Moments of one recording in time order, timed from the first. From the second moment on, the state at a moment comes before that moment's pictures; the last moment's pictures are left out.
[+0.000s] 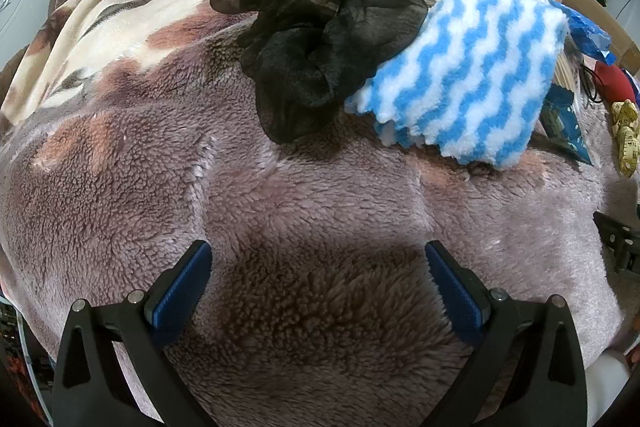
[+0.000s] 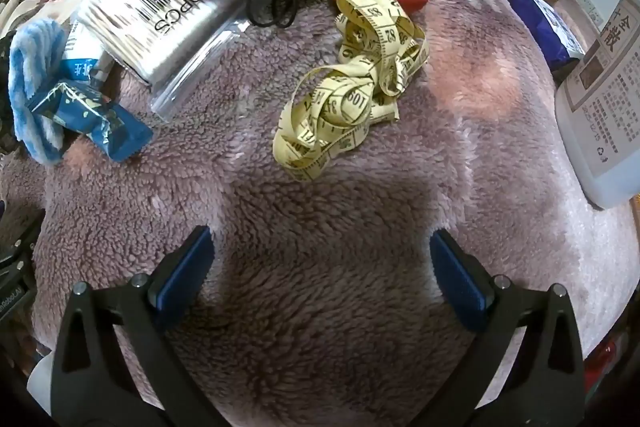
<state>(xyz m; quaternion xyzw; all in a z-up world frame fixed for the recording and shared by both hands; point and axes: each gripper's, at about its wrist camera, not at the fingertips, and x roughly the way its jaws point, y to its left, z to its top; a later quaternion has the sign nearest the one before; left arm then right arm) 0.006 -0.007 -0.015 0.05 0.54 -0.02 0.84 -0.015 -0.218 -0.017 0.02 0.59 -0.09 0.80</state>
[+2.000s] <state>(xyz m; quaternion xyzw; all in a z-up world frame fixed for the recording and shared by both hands) 0.008 -0.012 -0.015 0.06 0.54 -0.02 0.84 -0.018 -0.218 -0.019 0.02 0.59 -0.09 0.80</state>
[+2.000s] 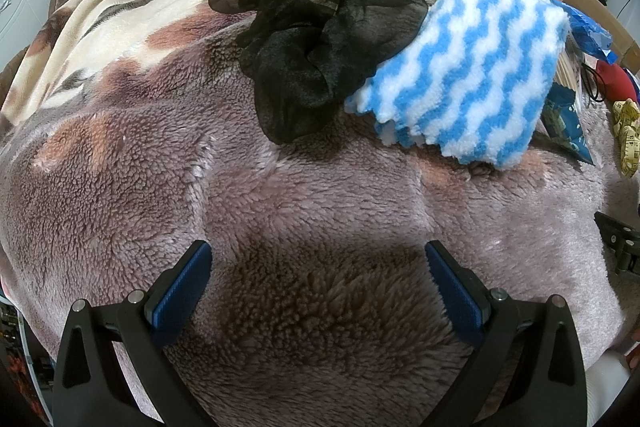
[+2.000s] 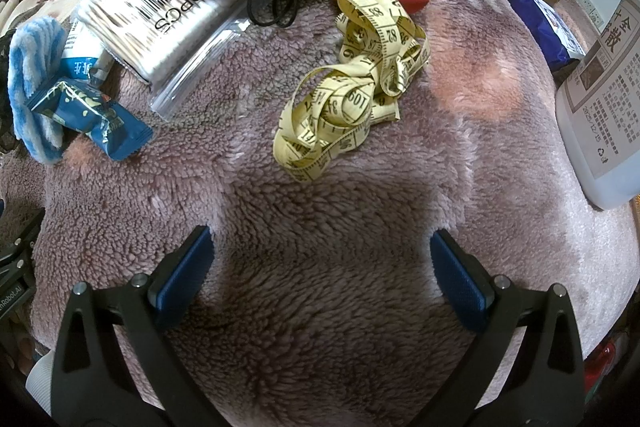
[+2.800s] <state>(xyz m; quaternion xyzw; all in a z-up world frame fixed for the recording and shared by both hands) 0.006 -0.003 0.006 0.06 0.54 -0.04 0.84 -0.014 -0.217 -0.013 0.01 0.60 -0.07 0.80</state>
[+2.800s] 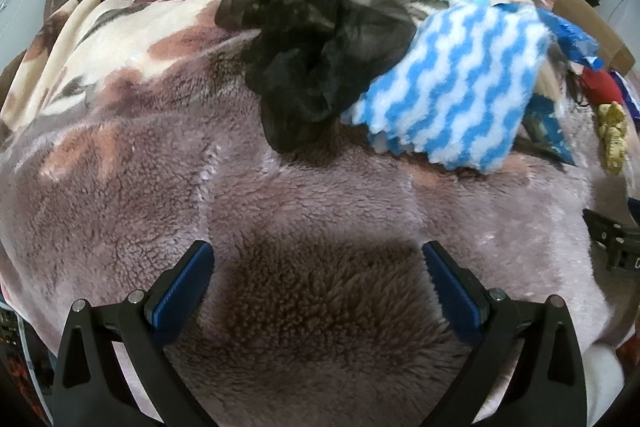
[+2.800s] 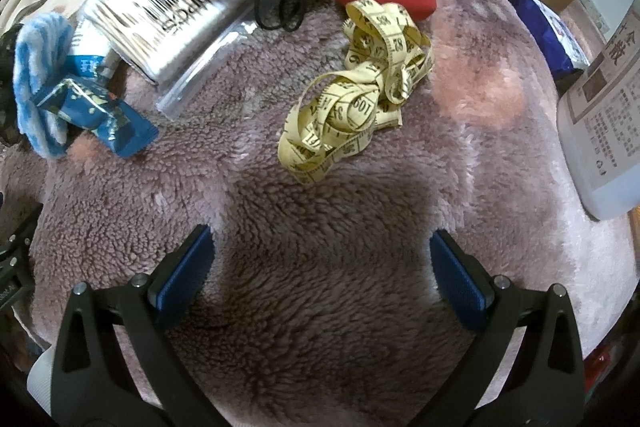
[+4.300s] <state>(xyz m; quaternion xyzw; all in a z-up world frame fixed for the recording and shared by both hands) 0.115 0.010 0.083 -0.07 0.56 -0.05 0.83 0.119 -0.218 0.090 0.10 0.55 0.02 0.83</state>
